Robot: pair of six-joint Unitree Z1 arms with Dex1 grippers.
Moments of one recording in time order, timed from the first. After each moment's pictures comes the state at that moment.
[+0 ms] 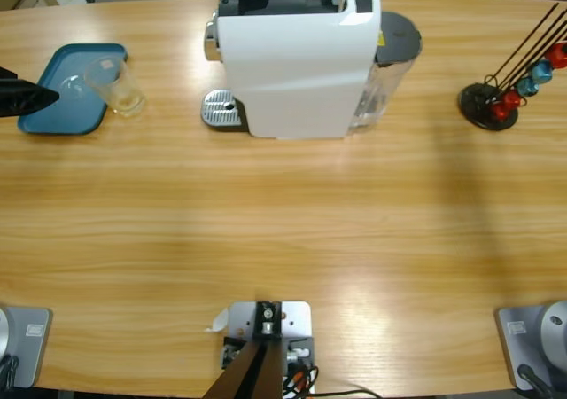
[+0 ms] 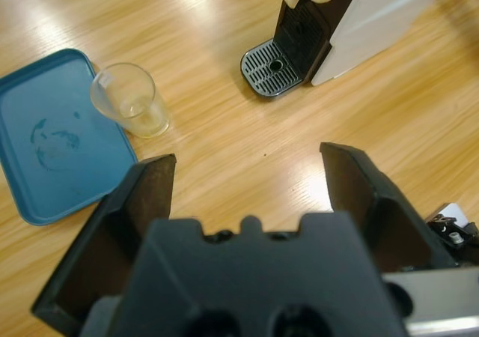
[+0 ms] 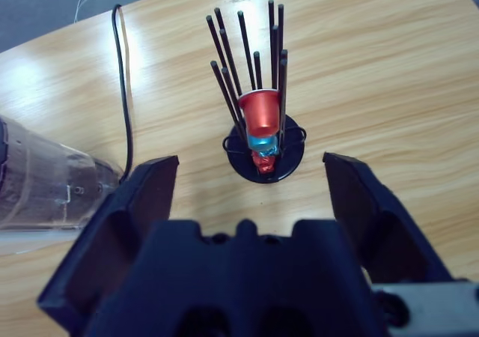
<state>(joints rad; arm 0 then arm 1) -0.65 1.11 -0.94 0.56 0.05 -0.13 0.24 1.14 -0.77 0.37 -0.26 0.39</state>
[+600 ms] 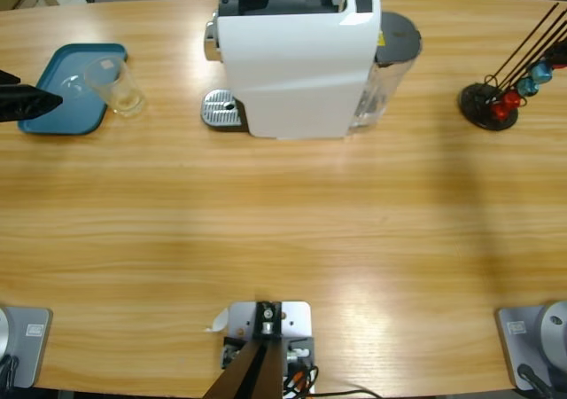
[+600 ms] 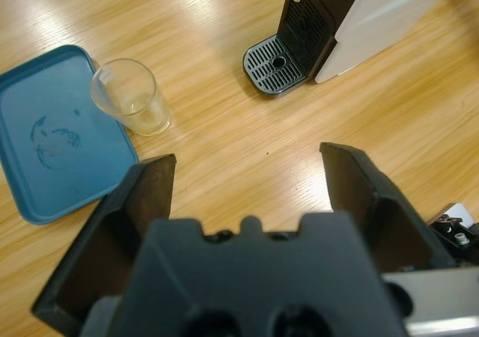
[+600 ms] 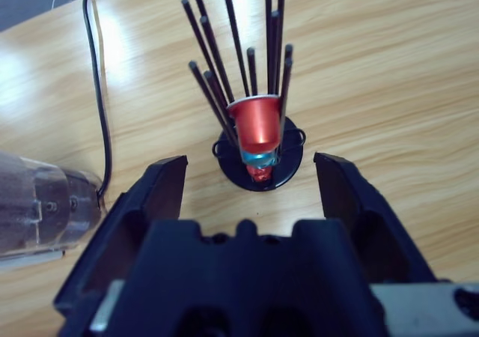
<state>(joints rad) -0.65 1.11 -0.92 0.54 0.06 -0.13 0.20 1.25 -0.76 0.29 -0.26 0.39</state>
